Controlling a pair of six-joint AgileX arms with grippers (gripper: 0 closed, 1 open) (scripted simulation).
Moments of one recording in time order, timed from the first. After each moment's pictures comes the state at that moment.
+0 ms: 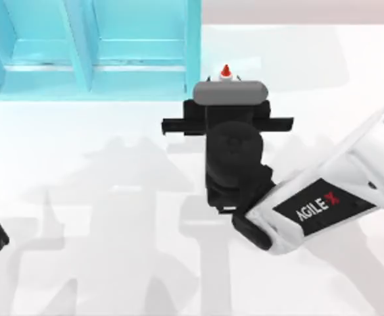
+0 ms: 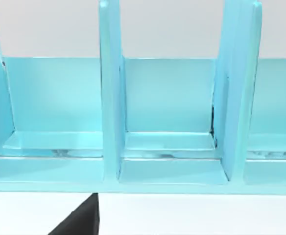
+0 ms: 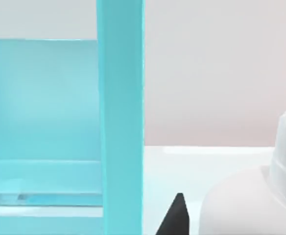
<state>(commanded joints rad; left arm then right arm) 0.00 0.00 0.00 0.00 0.00 0.00 0.79 2.25 1.05 1.19 0.83 0.00</state>
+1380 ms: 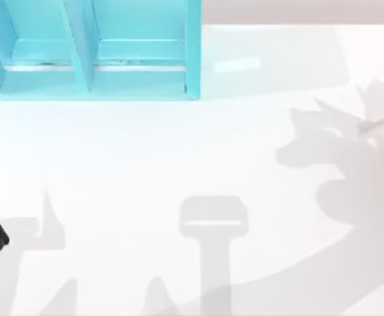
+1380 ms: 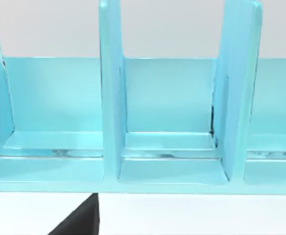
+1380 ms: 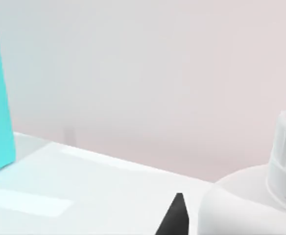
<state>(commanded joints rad) 0.00 0.00 0.00 0.00 0.00 0.00 -0.20 2.15 0.89 1.30 -0.64 0.03</state>
